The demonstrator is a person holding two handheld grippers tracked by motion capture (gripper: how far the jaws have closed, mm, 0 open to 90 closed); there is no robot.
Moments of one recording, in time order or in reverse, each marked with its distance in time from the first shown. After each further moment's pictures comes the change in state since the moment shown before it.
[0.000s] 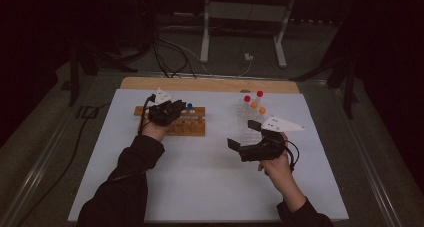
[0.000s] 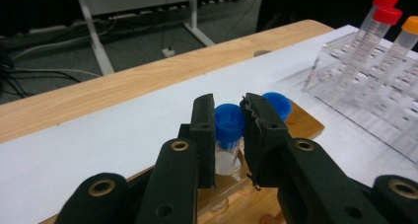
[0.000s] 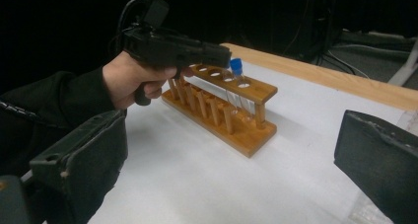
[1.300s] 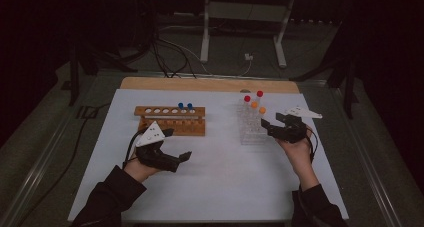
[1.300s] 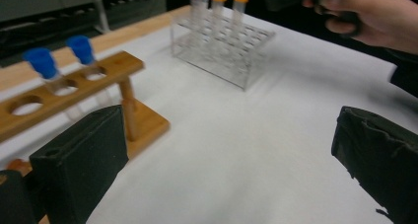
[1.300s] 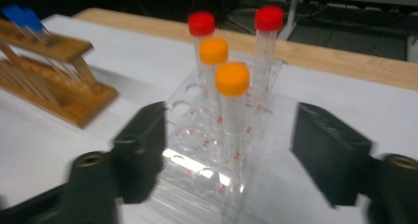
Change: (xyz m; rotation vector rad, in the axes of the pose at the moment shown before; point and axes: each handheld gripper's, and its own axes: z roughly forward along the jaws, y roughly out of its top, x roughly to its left) left arm -0.062 -0.040 -0.102 0.002 -0.314 0.140; right arm -0.118 -0.035 0.000 0.115 -0.361 0.073
